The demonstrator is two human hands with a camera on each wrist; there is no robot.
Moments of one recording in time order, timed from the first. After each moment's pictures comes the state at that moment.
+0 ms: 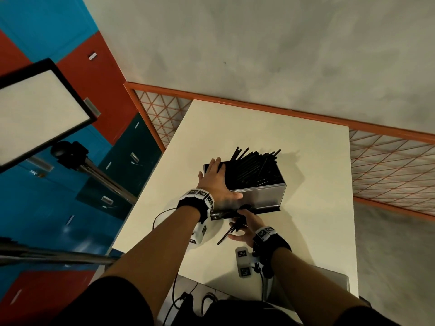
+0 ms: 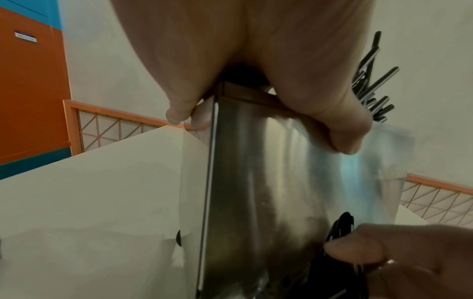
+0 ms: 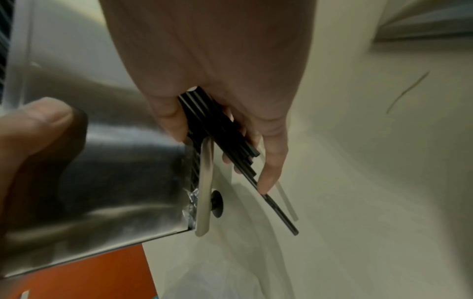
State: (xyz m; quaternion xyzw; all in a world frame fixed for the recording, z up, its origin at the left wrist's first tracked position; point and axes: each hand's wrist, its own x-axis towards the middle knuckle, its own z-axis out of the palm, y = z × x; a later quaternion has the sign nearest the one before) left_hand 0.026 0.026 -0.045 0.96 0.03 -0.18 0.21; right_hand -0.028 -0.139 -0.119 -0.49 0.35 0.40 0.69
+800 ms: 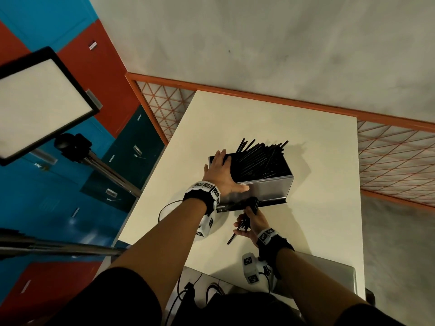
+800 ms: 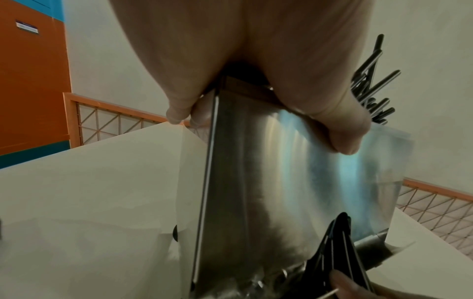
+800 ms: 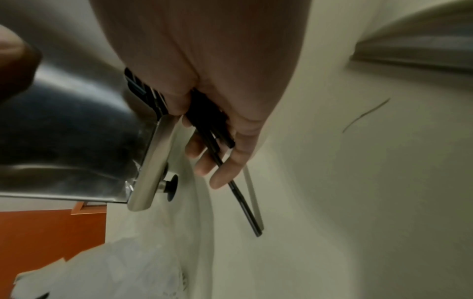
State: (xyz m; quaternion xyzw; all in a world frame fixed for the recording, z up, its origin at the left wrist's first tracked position) left_hand 0.026 0.028 -0.052 0.96 0.03 -0.17 0.22; right_hand -0.053 -0.134 -0.132 -0.57 0.30 0.33 0.69
